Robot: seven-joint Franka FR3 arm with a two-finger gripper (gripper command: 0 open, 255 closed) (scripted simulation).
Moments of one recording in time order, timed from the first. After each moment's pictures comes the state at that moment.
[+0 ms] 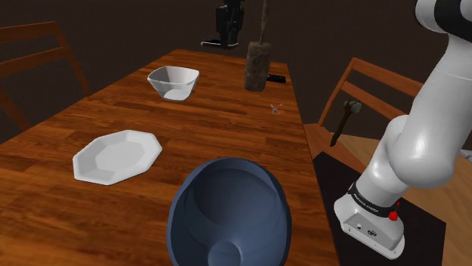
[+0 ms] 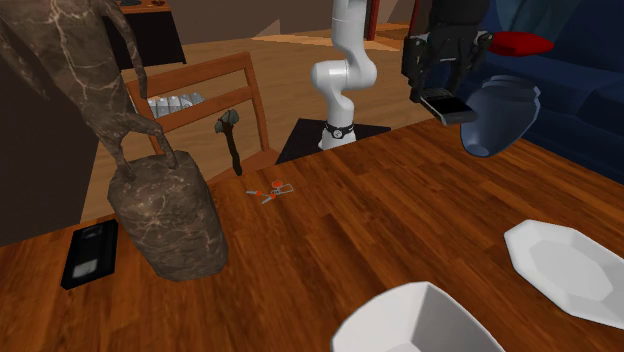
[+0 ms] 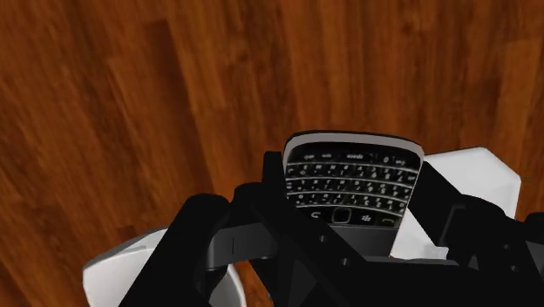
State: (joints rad) arm 0.31 0.05 0.06 -1.45 0.01 1.51 -0.07
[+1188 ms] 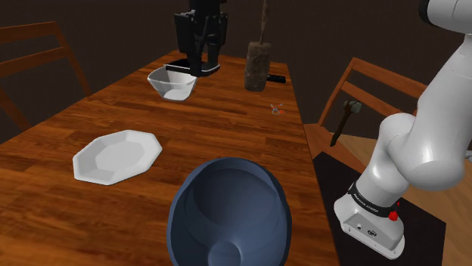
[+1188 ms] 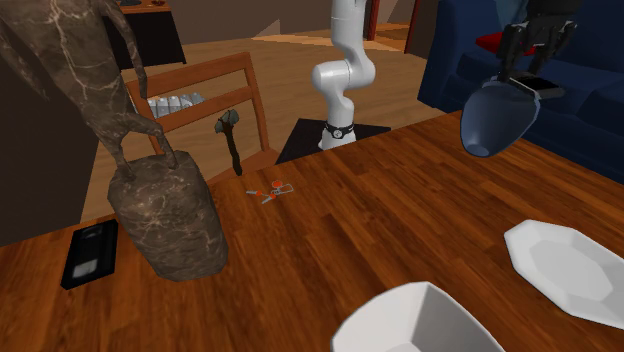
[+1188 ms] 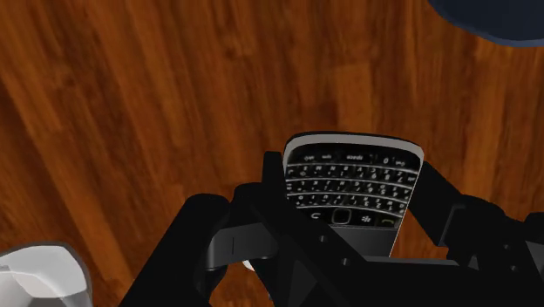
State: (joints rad) arm 0.52 -0.01 0.27 -1.53 0.01 1.53 0.36
